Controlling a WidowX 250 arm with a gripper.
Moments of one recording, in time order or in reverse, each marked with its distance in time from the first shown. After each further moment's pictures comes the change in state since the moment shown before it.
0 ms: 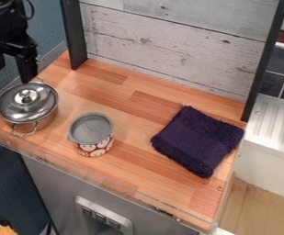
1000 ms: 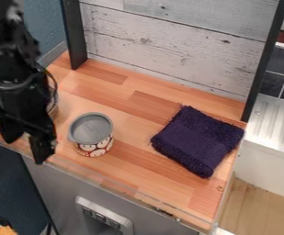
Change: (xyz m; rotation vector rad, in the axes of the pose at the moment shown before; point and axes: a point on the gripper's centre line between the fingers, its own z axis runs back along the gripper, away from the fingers) arm -0.087 -0.090 -0.018 -0.035 0.042 -0.214
